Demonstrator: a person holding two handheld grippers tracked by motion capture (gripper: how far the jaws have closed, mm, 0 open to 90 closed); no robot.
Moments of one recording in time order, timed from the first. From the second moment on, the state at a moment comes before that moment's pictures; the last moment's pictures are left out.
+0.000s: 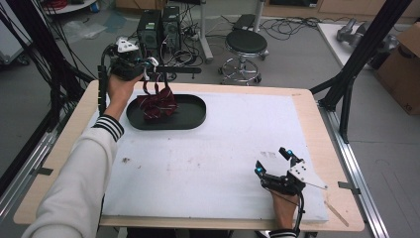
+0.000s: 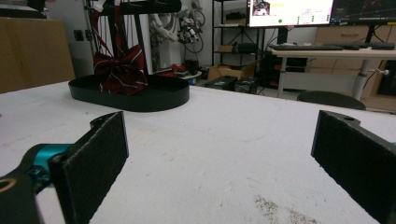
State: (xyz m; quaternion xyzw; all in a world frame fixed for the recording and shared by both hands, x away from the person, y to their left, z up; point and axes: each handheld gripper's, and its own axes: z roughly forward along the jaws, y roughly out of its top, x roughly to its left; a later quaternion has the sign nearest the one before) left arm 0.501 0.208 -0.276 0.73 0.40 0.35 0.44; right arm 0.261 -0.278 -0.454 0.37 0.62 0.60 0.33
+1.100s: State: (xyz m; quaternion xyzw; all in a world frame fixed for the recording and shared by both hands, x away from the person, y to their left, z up) left arm 0.506 0.209 -0.276 0.73 0.43 0.39 0.35; right arm 0.262 -0.279 -0.454 0.37 0.62 0.60 0.34
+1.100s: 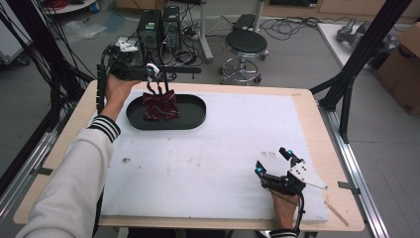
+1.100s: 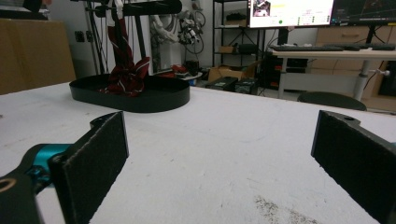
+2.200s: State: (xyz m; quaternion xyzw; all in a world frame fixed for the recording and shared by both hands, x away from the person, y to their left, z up) left arm 0.481 0.214 -0.291 0.76 0.42 0.39 0.31; right arm 0.262 -0.279 -0.454 0.37 0.62 0.60 0.33
